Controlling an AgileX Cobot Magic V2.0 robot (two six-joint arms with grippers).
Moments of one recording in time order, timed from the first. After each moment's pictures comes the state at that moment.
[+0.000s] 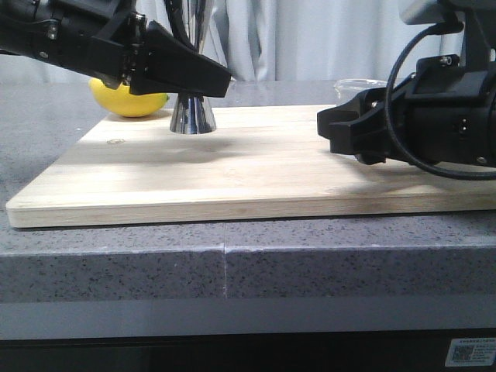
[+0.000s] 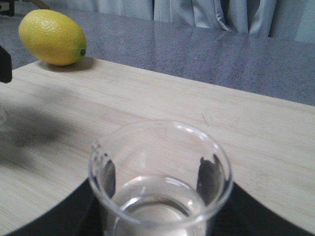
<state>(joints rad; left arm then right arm) -0.28 1.81 -1.16 -1.46 1.16 2.02 0.44 1.57 -0.43 -0.11 -0.95 0.01</state>
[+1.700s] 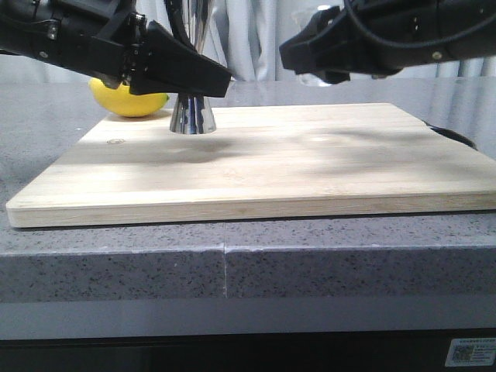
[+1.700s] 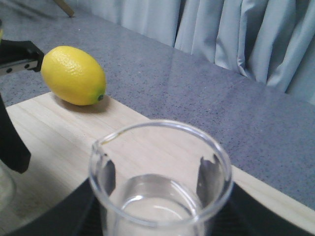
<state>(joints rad) -0.28 1.81 -1.16 -1.46 1.16 2.02 0.44 1.48 -0.71 -0.29 -0.58 0.01</state>
